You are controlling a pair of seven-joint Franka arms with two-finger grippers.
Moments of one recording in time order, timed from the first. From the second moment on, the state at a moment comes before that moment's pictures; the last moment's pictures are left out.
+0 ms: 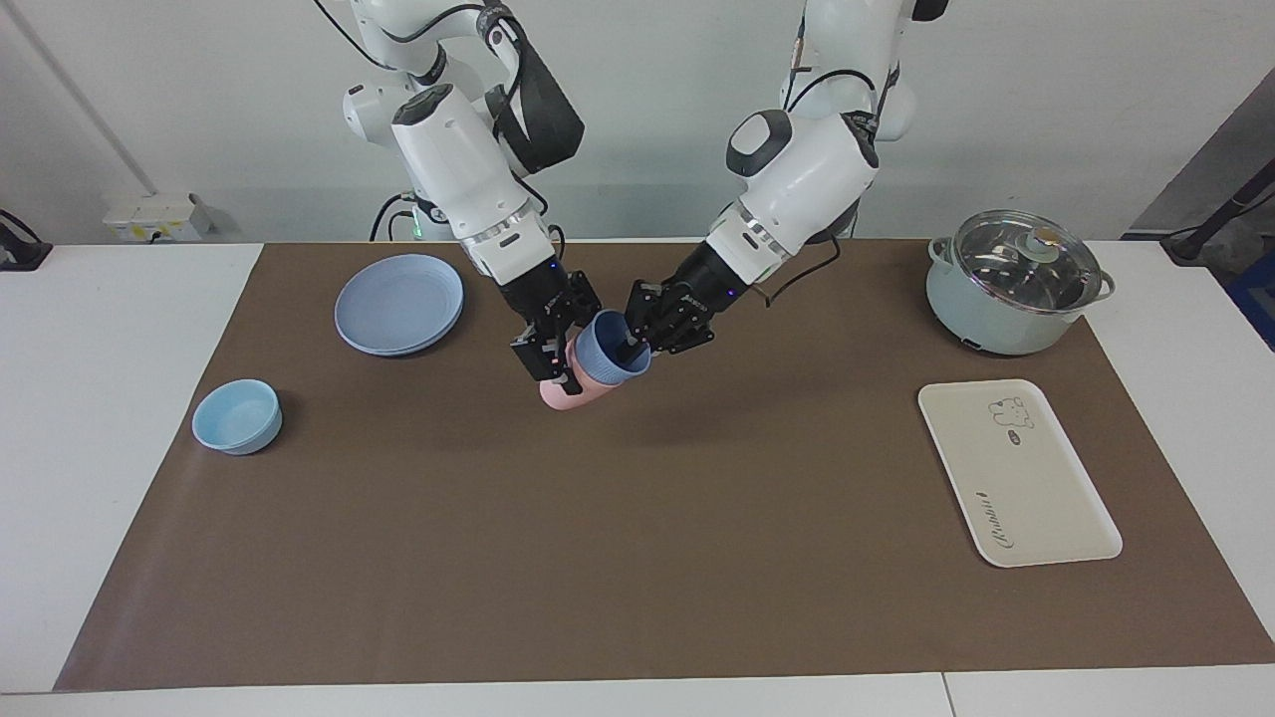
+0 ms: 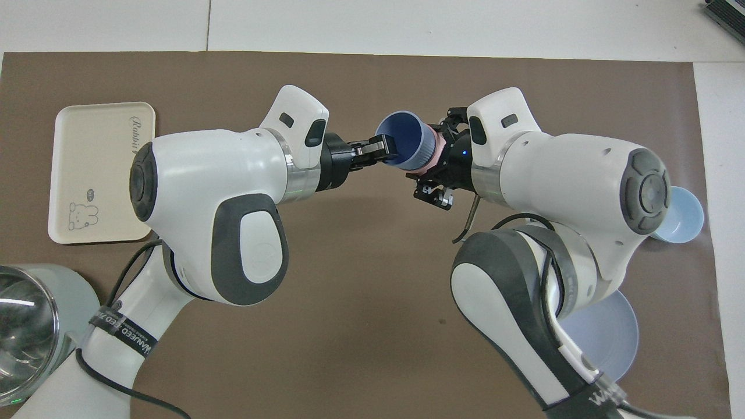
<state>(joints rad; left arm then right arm) -0.45 0.18 -0.14 -1.77 -0.79 2.52 -0.16 0.42 0.10 -0.01 -1.88 0.41 2.48 -1.06</state>
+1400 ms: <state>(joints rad) 0.04 0.19 -0.11 -1.56 -0.26 2.08 -0.18 0.21 0.10 -0.01 -1.88 0.77 2.54 -1.19</state>
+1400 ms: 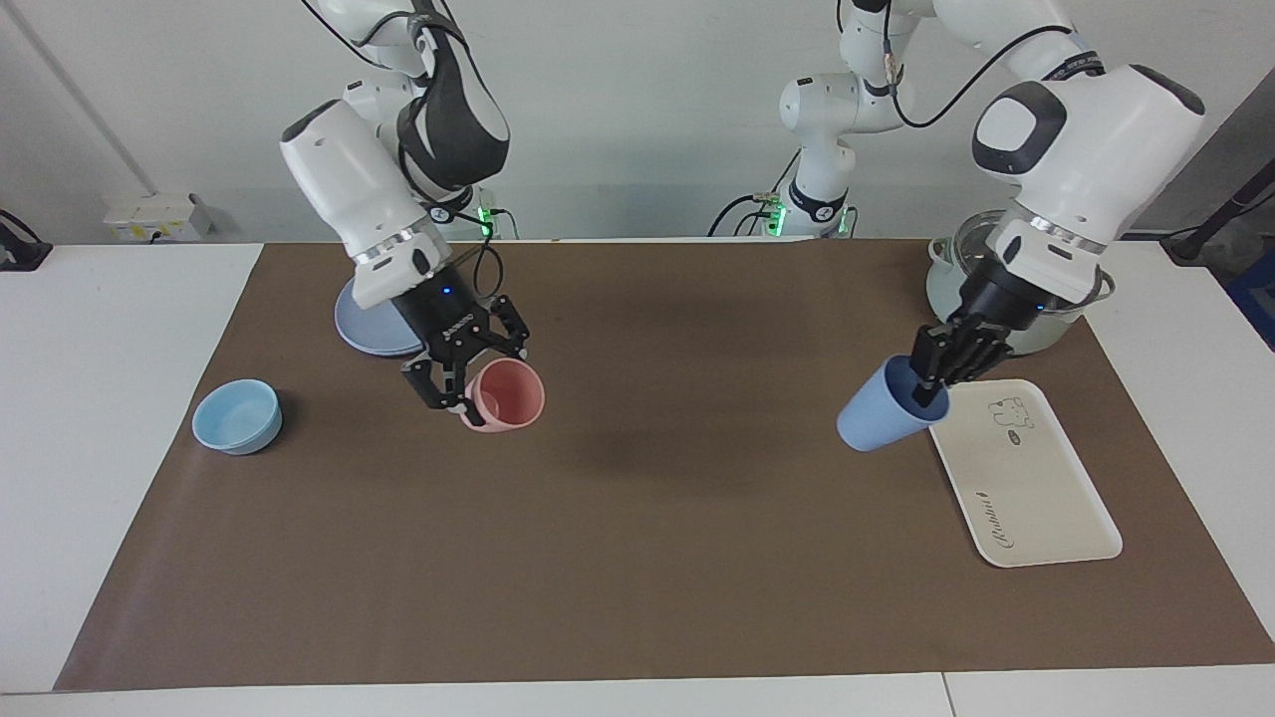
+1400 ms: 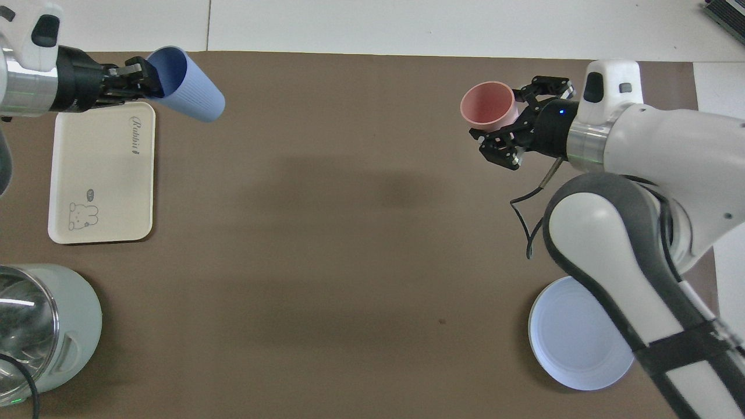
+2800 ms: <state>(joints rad) 0.37 0.38 -0.11 -1.74 -0.22 2.42 0.21 -0.23 0.42 -0.01 -2.07 1.80 2.01 -2.38</state>
